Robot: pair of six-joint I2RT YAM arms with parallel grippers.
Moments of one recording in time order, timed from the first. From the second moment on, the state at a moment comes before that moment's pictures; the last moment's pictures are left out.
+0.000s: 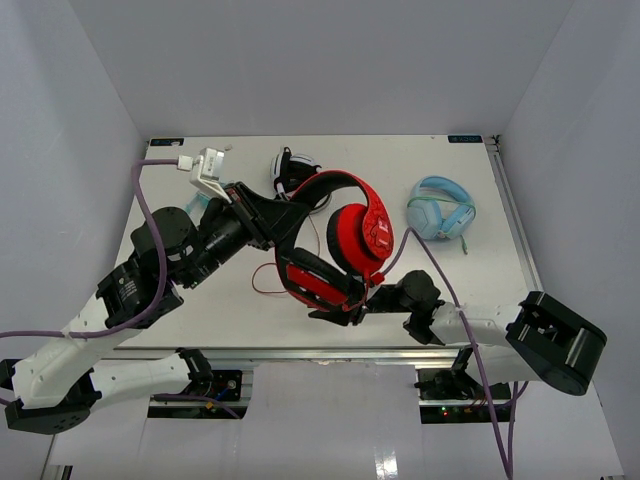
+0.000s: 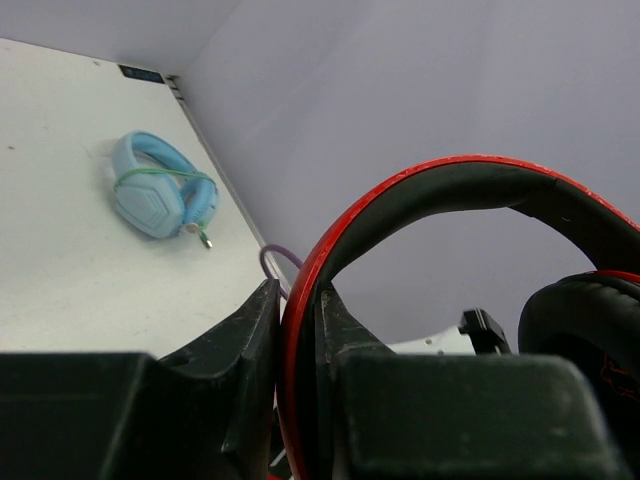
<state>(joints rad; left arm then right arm) -1.02 0.91 1.36 -0.38 -0.24 -0.77 0.97 1.28 0.32 1.20 -0.71 0.21</state>
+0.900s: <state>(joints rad) -1.03 0.93 1.17 -0.70 0.14 -0.39 0.97 0.81 0.63 0.13 0.02 -0.03</state>
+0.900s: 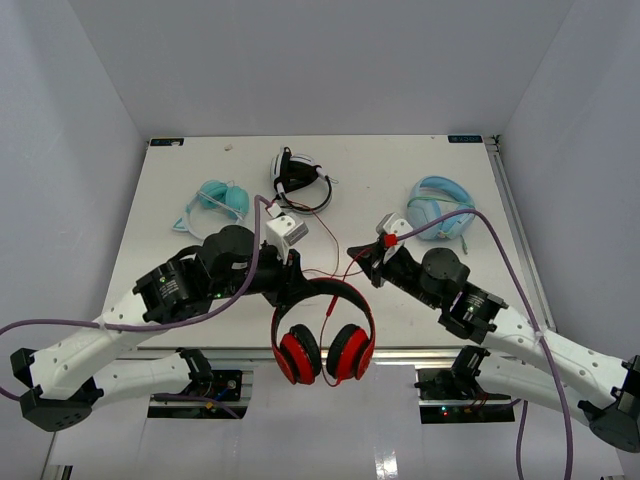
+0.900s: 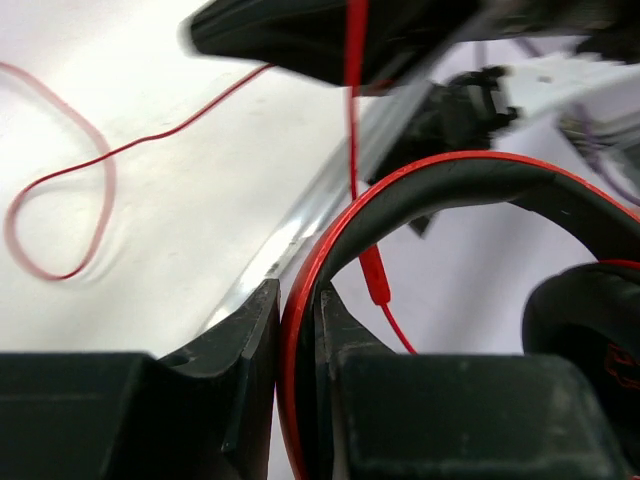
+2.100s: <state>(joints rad) -1.02 1.24 1.14 -0.79 -0.59 -0.35 0.96 0.75 0.80 -0.34 -0.06 0.10</state>
